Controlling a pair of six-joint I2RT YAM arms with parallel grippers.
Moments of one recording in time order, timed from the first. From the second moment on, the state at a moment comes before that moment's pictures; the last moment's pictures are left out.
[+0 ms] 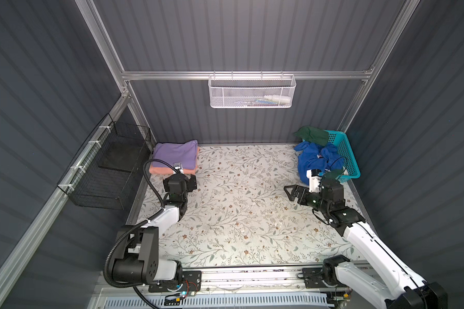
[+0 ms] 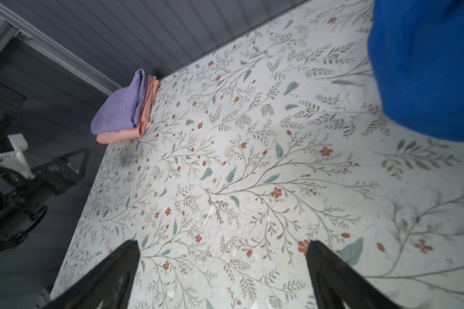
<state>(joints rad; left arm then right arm) -0.13 1.38 0.55 0.45 -0.30 -0.01 0.24 0.92 0.64 -0.23 -0.25 0.48</state>
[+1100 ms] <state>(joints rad) -0.08 1.73 0.46 0.82 -0.16 0.03 0.14 1.12 0.12 0.75 0.43 0.07</state>
